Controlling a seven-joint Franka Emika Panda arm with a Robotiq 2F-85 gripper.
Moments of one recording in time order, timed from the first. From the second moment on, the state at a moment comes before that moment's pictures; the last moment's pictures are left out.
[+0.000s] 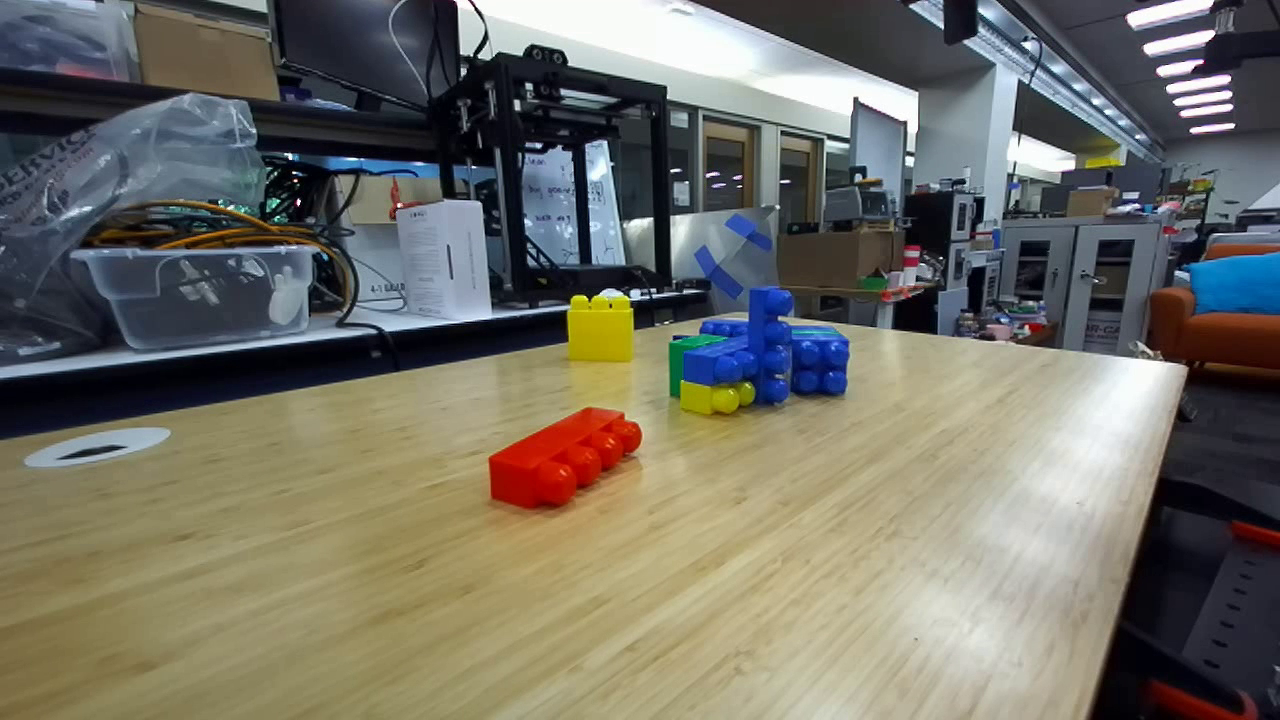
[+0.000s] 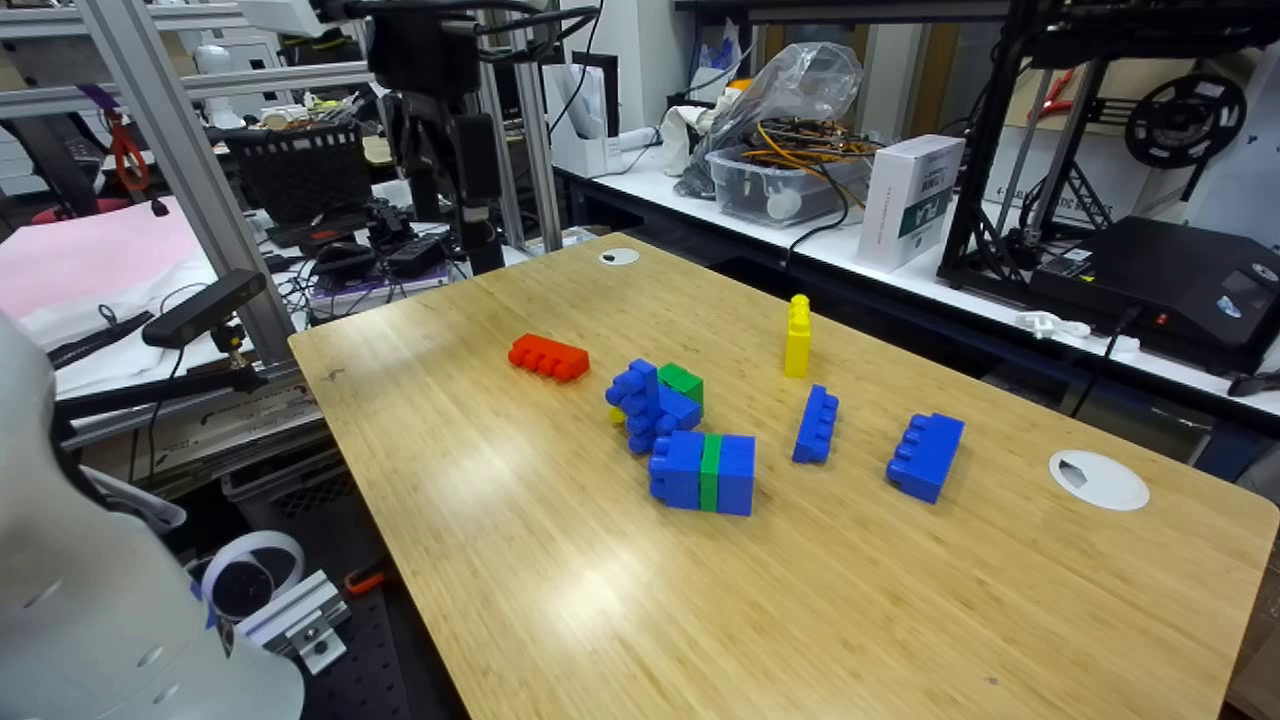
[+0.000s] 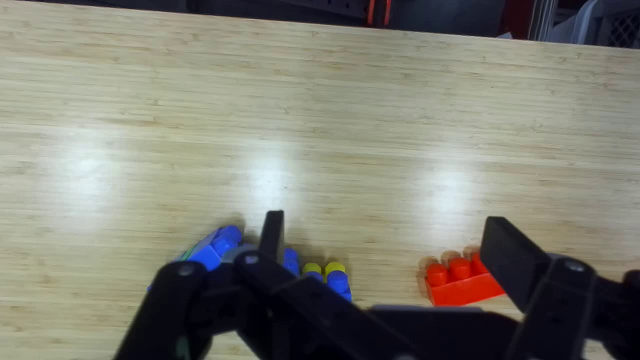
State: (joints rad) arm 0.13 -0.66 0.07 -2.47 0.08 1.72 -0.01
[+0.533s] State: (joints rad) arm 0.13 -0.66 0.07 -2.47 0.08 1.72 -0.01
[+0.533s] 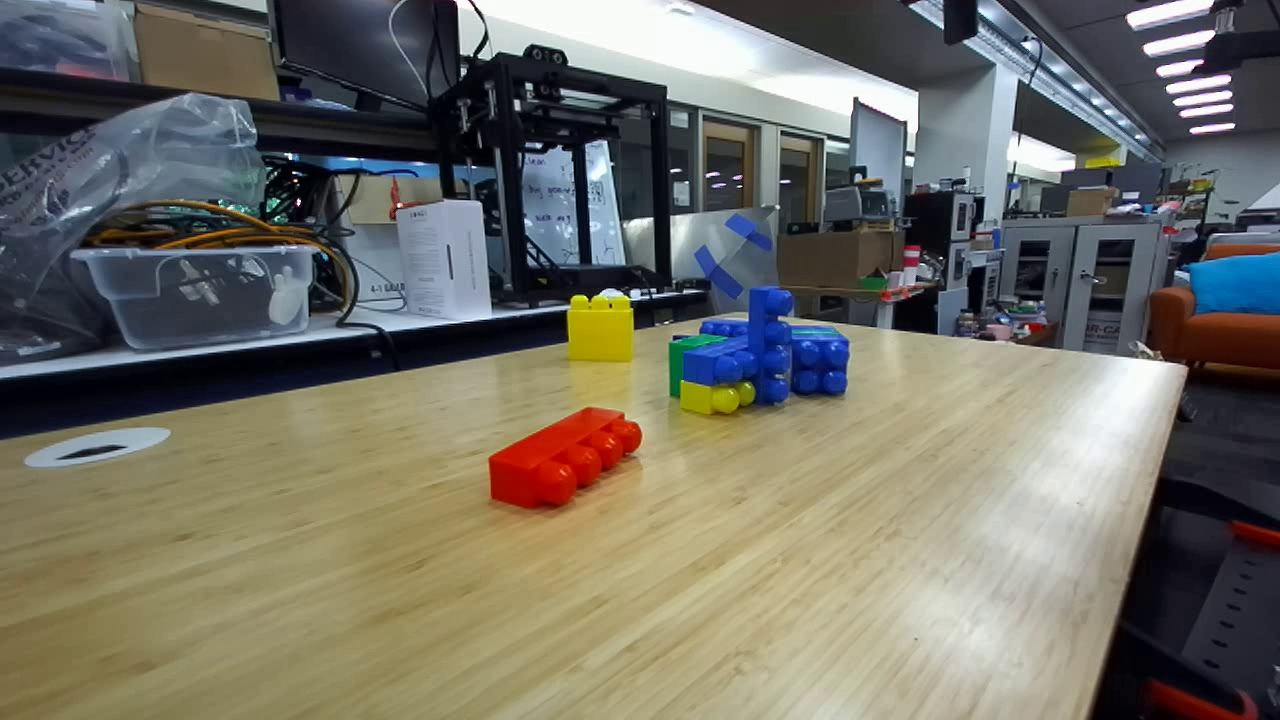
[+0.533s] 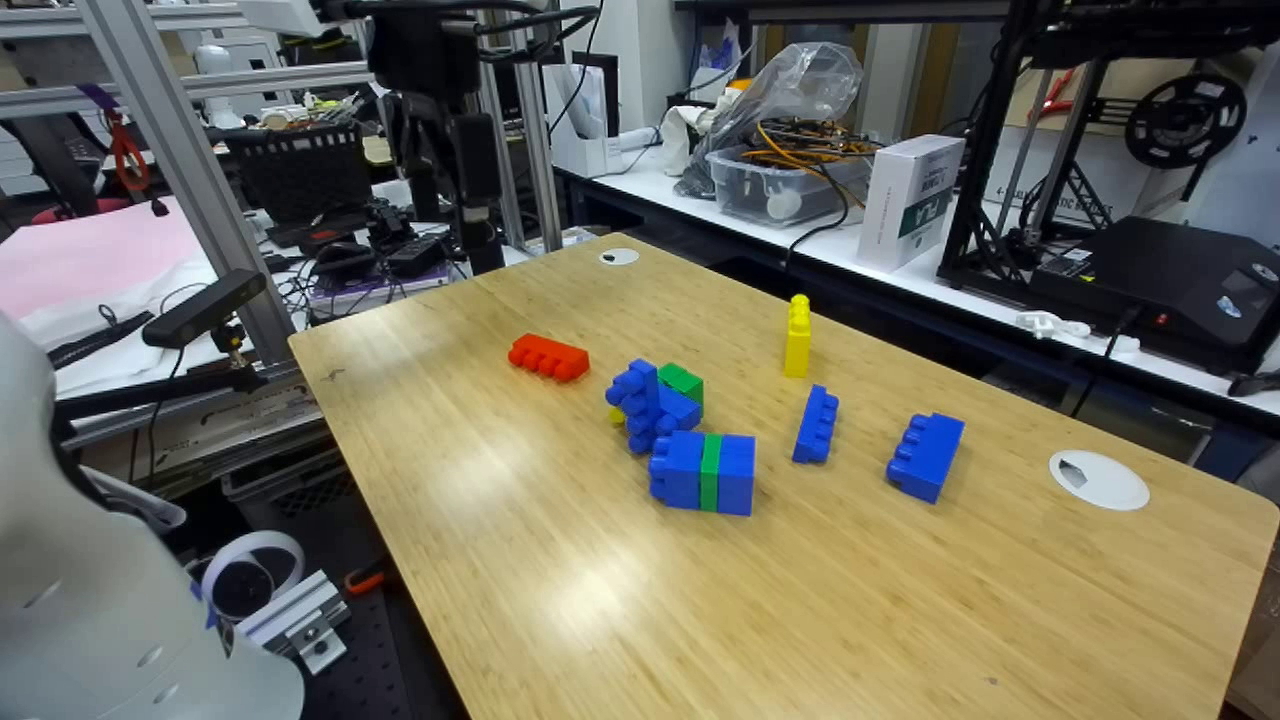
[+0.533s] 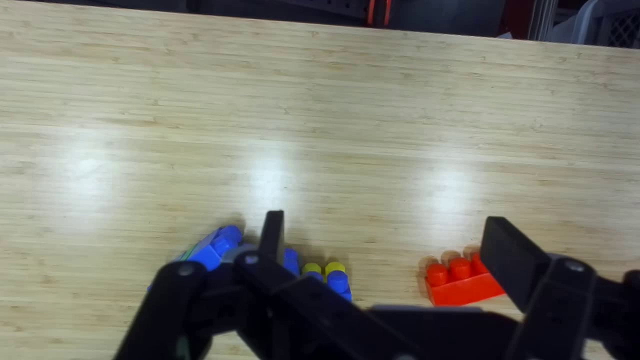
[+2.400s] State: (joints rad) arm 0.23 0.00 0.12 -2.17 0.07 1.96 -0.75
